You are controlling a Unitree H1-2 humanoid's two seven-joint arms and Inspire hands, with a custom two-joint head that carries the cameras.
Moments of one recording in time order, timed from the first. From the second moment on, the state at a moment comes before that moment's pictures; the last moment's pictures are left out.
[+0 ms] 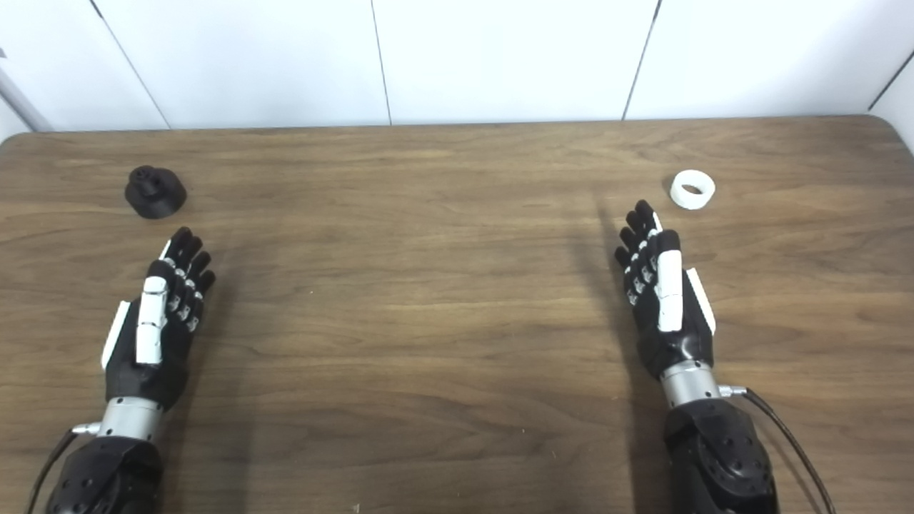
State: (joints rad) left arm 0.15 0.15 0.20 -0.19 -0.29 0.02 -0.13; right arm 0.05 -0.09 -0.11 -0.19 0.23 0.14 0.10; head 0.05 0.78
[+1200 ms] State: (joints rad) left arm 0.18 0.09 0.16 -0.17 -0.20 -0.07 -0.09; right arm 0.05 -0.16 -0.14 -0.06 0.29 -0.03 0.18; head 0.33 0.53
